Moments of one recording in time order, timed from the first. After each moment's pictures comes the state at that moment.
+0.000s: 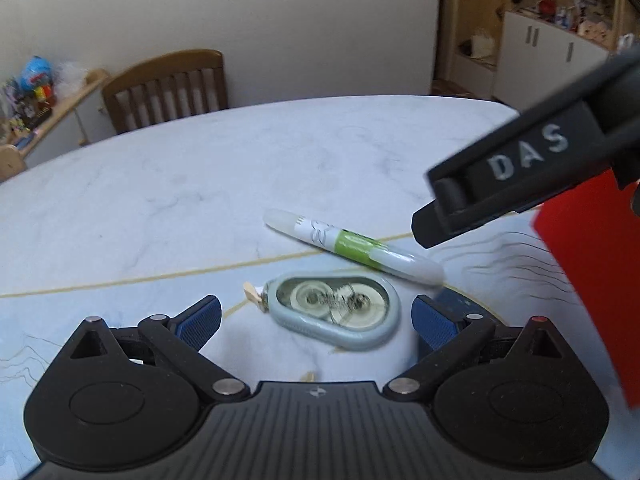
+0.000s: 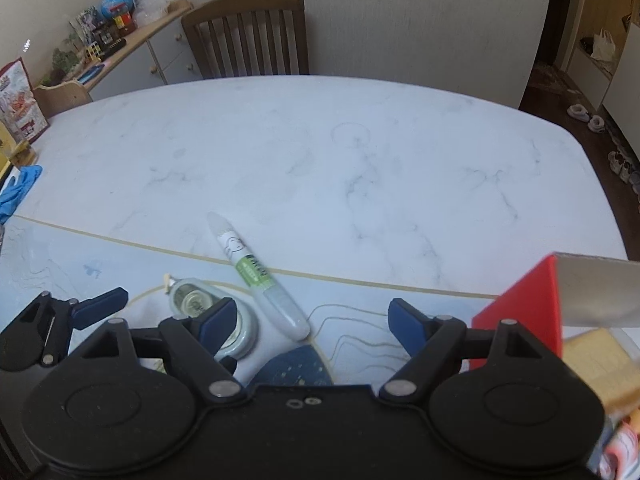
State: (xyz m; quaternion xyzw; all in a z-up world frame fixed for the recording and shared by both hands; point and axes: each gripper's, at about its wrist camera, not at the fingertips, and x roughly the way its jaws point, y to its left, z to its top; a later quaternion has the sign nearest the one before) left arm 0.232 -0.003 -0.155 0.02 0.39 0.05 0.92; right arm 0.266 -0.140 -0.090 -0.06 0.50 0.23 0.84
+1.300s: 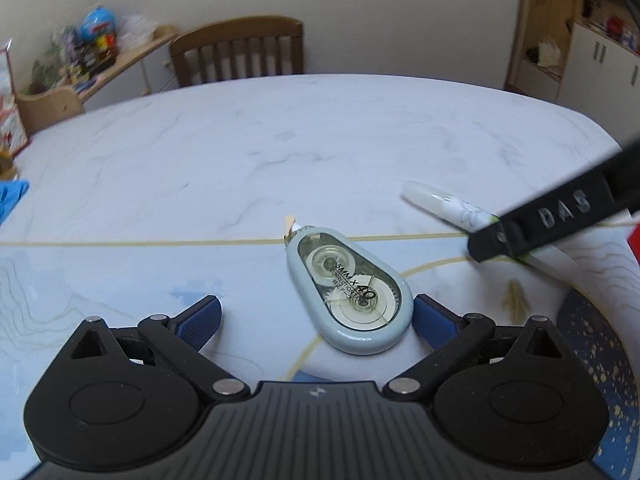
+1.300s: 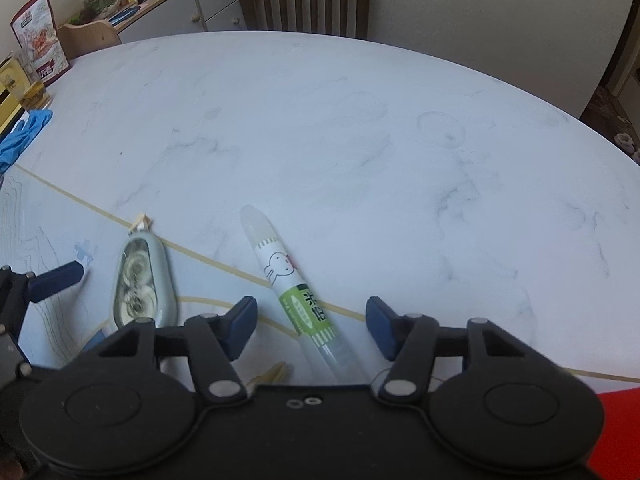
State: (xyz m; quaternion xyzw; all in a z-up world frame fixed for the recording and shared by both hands) left arm 0.228 0.073 -0.177 -0.04 0.42 0.13 0.90; right arm 0.292 -0.074 -0.128 -0.13 0.51 0.29 0.80
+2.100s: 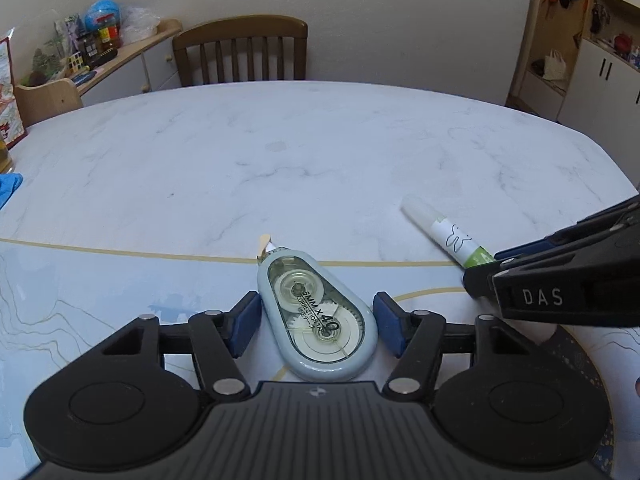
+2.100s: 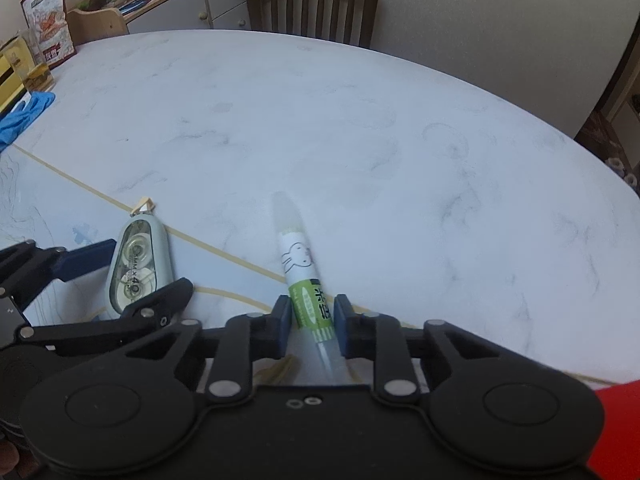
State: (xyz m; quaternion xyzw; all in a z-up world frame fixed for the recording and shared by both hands) left arm 0.243 0.068 -0.168 -0.06 0.41 0.13 0.90; right arm 0.276 -0.063 -0.130 -0.15 0.49 0.28 0.81
